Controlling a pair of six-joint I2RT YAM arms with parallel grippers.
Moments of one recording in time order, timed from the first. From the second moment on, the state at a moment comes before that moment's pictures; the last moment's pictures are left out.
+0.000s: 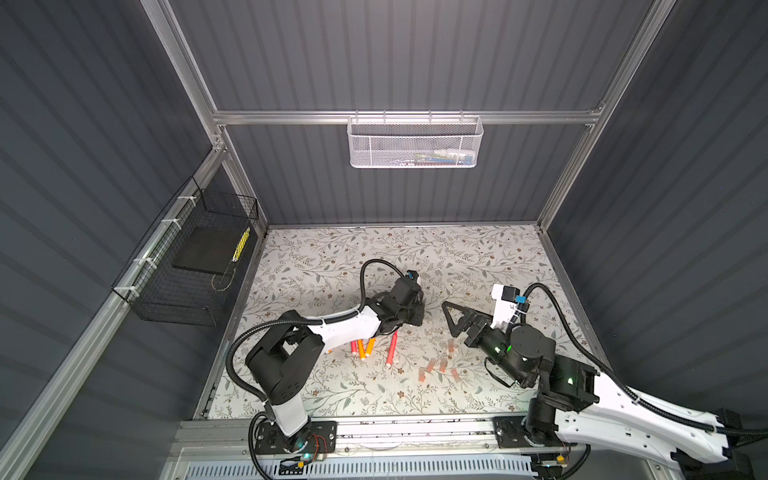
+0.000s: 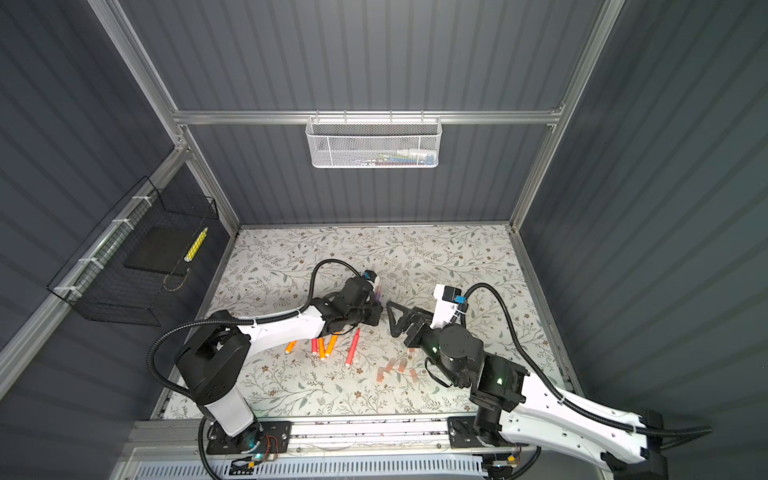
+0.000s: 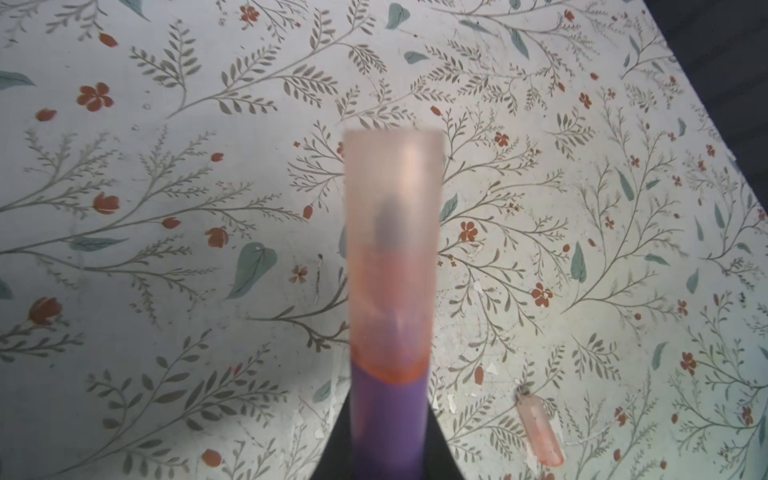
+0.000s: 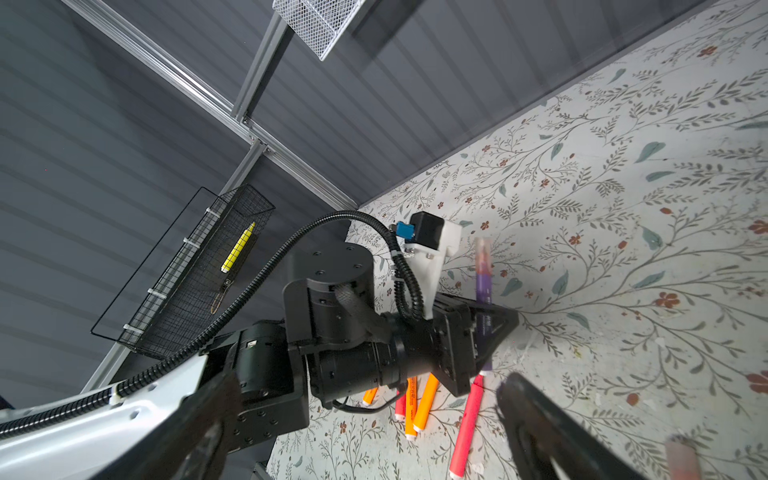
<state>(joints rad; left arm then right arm) -0.87 1.76 1.08 -0.13 -0.04 -0.46 1.11 0.68 0.65 -0.12 0.51 0.90</state>
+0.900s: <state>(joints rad) -0.91 1.98 1.24 -0.27 -0.08 -0.49 0.65 0.62 0.46 -0.30 0.54 0.76</state>
